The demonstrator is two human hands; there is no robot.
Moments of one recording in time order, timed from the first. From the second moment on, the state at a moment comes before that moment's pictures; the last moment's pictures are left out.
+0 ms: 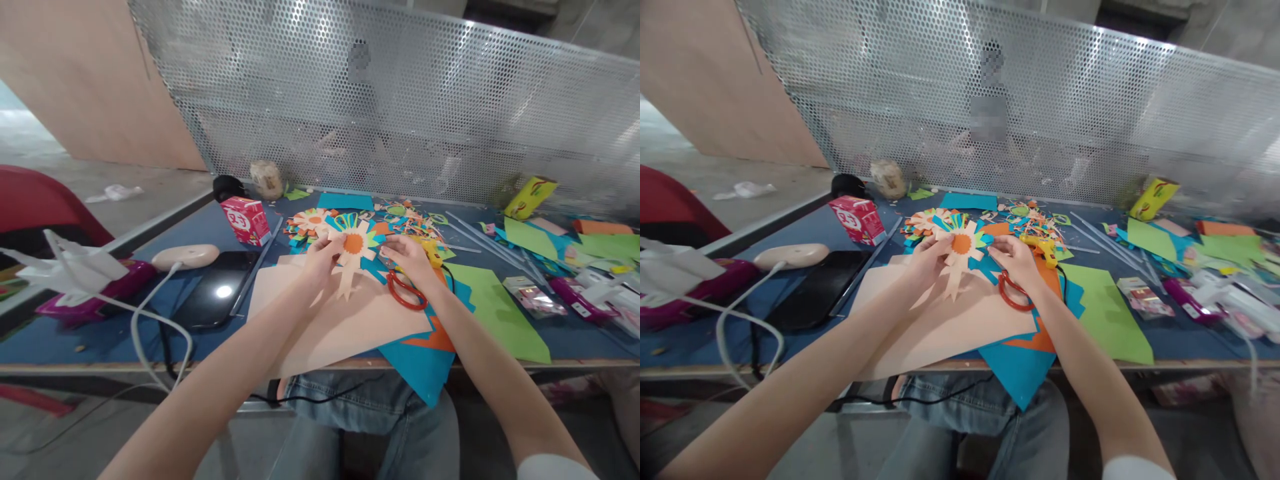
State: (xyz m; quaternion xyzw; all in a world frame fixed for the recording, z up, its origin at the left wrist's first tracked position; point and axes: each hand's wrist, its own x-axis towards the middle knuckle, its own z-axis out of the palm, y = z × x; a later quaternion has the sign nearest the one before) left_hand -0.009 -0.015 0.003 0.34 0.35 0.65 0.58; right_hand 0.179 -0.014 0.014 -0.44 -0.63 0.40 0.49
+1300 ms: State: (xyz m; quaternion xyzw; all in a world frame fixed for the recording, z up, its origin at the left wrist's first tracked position) left_hand -0.013 -0.023 0.001 0.69 0.47 0.44 0.32; right_hand 0.190 -0.010 0.021 -0.53 -0.61 0.31 0.51
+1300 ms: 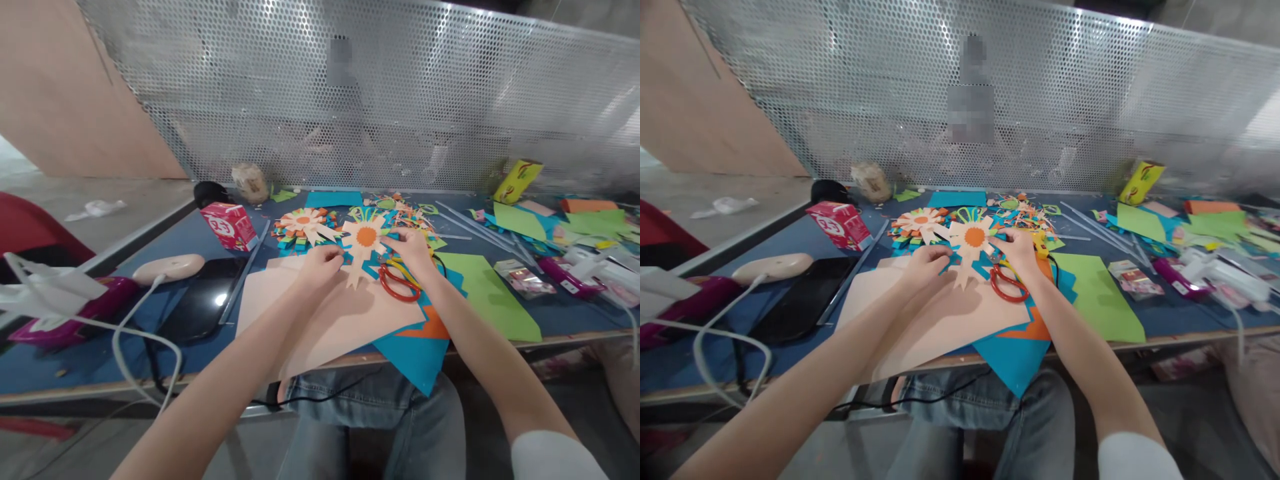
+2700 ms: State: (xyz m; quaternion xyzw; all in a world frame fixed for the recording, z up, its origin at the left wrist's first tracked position) left_hand -0.002 -0.015 -0.012 0.80 0.50 0.30 0.15; right_hand 0.195 -0.003 0.019 -0.51 -0.55 0.25 0.61
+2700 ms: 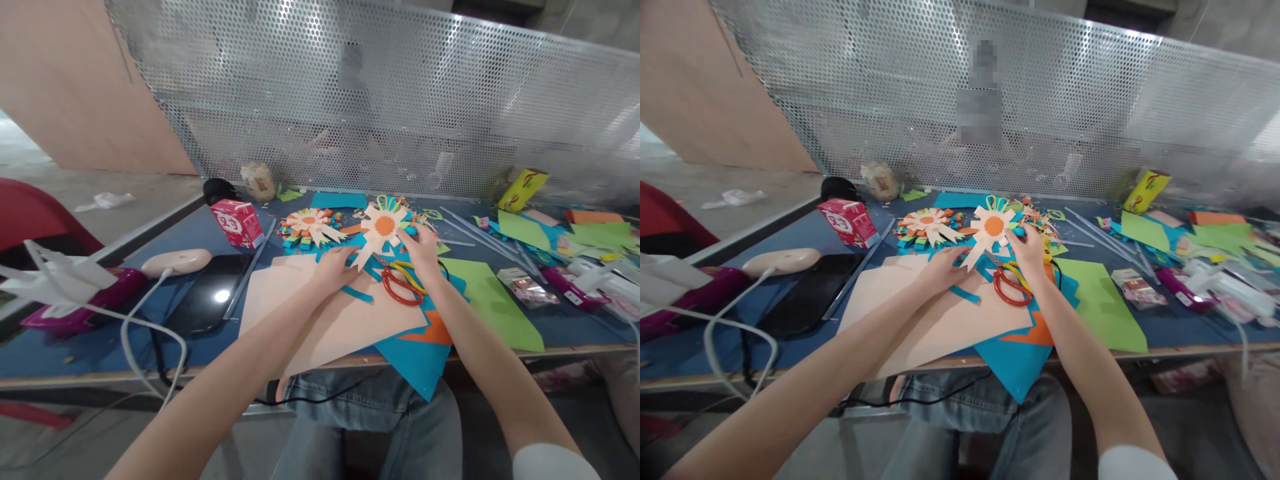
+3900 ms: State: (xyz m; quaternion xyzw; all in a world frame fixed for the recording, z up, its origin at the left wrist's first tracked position) left_hand -0.013 -0.007 0.006 0.38 0.29 0.65 0.58; right_hand 0.180 -0.019 0.018 -0.46 -0.66 0.34 0.48
